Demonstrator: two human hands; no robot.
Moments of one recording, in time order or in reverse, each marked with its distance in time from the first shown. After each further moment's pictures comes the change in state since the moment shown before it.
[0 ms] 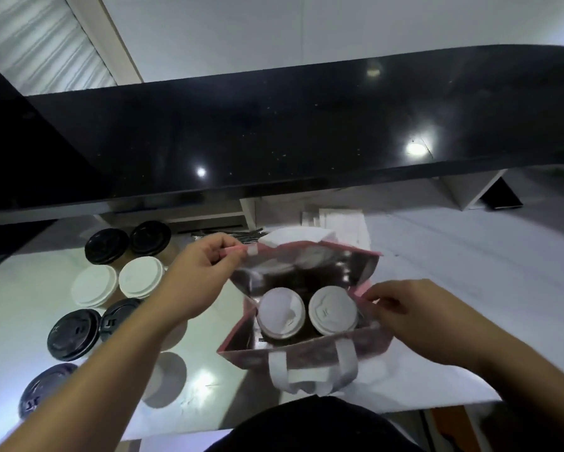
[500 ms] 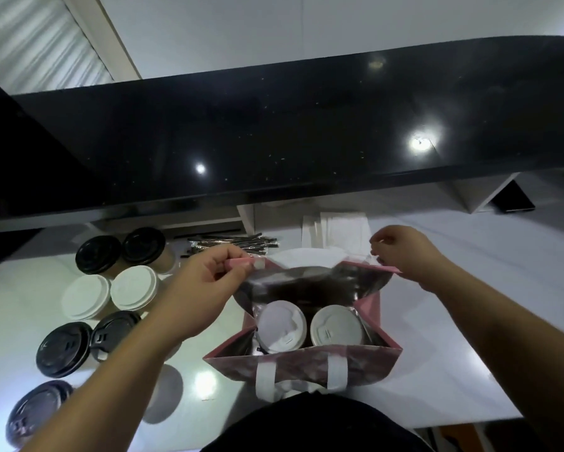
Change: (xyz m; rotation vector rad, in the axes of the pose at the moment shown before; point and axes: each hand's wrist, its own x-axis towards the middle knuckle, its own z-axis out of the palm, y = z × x) left_hand 0.011 -0.003 0.009 -0.117 -0.119 0.056; right_hand 0.150 0.072 0.001 0.254 0.206 0.308
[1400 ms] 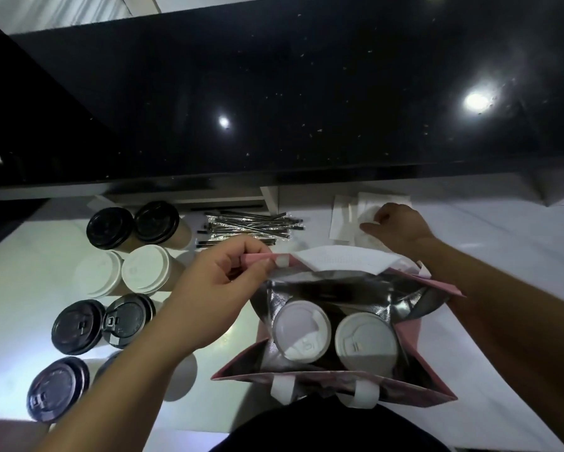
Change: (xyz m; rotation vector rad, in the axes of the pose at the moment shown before) left_hand 0.015 -0.003 0.000 -0.093 0.031 -0.058; right_hand 0.117 -0.005 0.076 -0.264 -0.081 -0.051
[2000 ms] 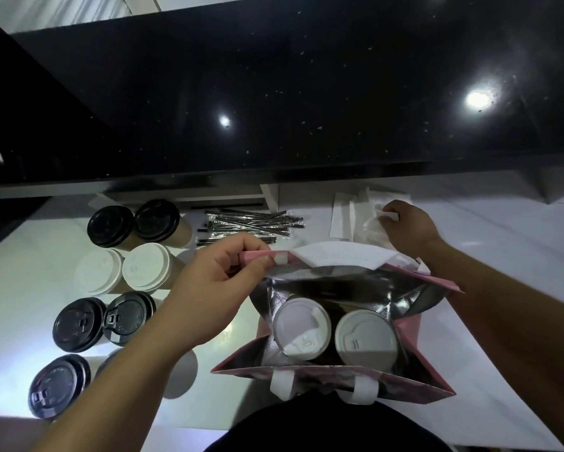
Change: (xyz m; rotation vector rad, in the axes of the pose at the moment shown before) left_hand 0.000 -0.003 0.000 -0.027 0.001 -0.017; right_hand -0.007 0.015 0.000 0.160 0.098 -0.053
